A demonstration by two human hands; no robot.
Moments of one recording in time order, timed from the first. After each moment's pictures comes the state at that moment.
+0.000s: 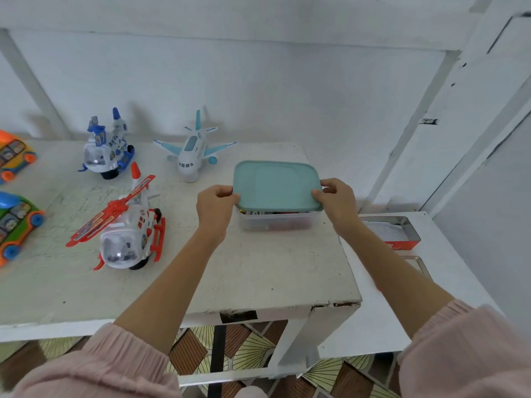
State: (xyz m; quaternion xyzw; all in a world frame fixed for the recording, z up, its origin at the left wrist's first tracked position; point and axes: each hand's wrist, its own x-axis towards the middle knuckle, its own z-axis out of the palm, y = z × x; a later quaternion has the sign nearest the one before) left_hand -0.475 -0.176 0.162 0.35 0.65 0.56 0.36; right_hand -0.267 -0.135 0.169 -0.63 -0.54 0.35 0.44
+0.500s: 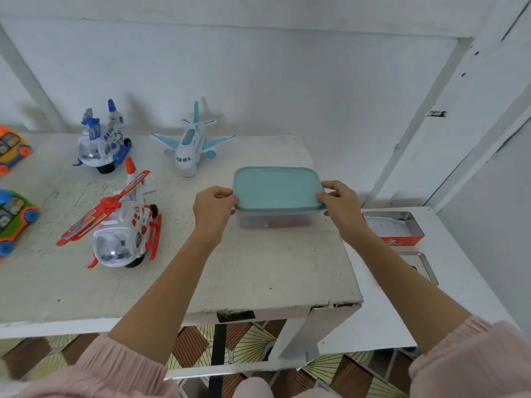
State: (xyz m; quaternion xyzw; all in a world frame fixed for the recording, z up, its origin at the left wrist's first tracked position) left_hand -0.475 -0.178 0.157 0.34 0.68 0.53 0.37; right_hand -0.256 -0.140 0.156 -0.62 -0.56 0.37 0.41
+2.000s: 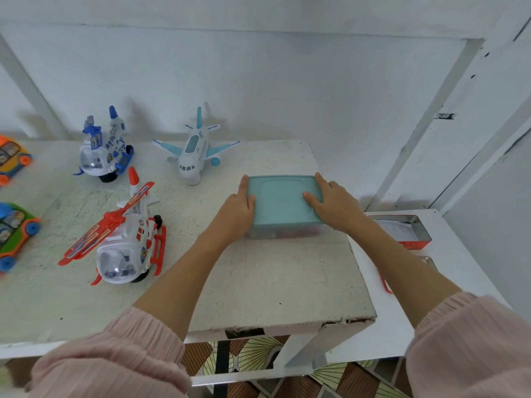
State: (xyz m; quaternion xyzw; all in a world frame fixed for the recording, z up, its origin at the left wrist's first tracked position) left_hand -0.480 -0.144 0.139 0.65 0.67 0.25 0.26; right_hand -0.268 -0.102 0.156 -0.62 -0.77 0.12 0.10
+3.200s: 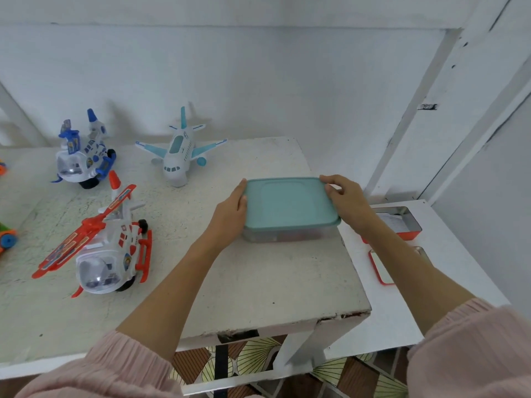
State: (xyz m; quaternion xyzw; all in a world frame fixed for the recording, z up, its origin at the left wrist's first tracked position) left_hand -0.468 -0.157 0.142 0.59 0.65 0.33 0.35; right_hand -0.236 -0.111 0.147 -0.59 -0.61 0.36 0.38
